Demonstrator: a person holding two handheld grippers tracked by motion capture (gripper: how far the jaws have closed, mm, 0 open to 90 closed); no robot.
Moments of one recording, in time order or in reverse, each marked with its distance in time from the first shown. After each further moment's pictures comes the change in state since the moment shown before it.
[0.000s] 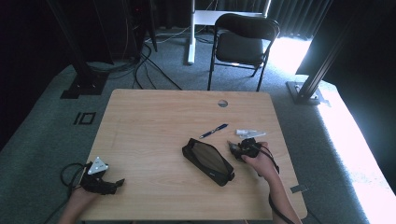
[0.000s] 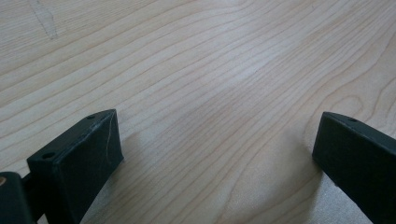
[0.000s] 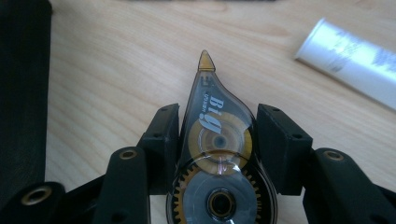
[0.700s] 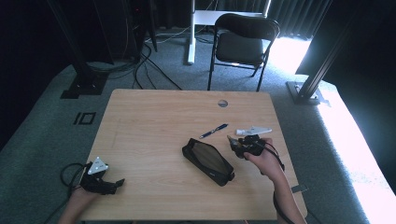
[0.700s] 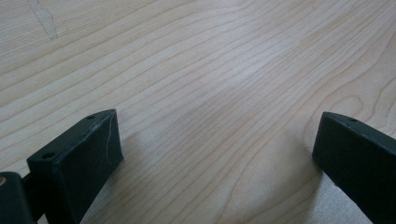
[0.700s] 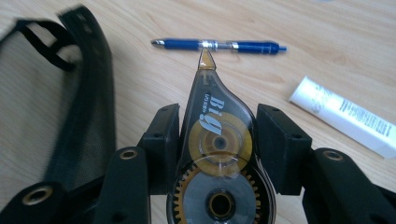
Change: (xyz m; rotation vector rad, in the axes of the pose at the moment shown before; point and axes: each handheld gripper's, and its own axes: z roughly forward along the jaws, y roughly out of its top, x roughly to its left) left arm 0.000 0.000 0.000 0.000 0.000 0.000; right arm 0.017 0.025 -0.046 -0.068 0.024 -0.026
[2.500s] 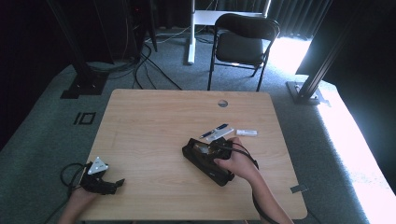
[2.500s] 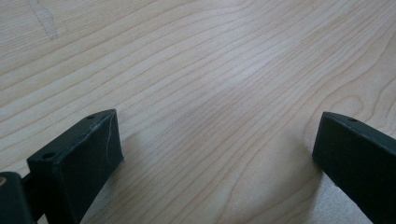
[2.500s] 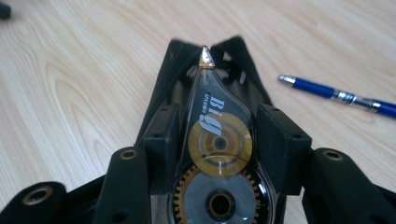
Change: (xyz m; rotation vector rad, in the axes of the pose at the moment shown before) left arm 0.000 0.000 0.000 0.000 0.000 0.001; right arm 0.097 0.045 0.022 0.110 0.153 -0.210
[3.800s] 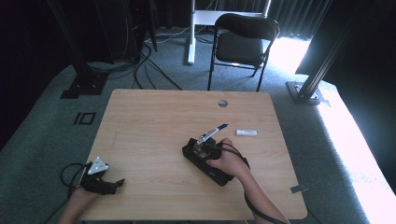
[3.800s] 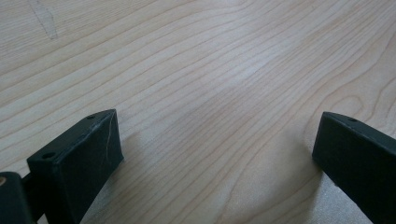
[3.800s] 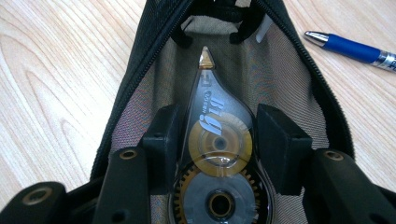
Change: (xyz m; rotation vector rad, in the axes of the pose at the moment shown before) left arm 0.000 0.000 0.000 0.000 0.000 -0.001; right arm 0.004 0.004 0.040 0.205 -0.029 -0.006
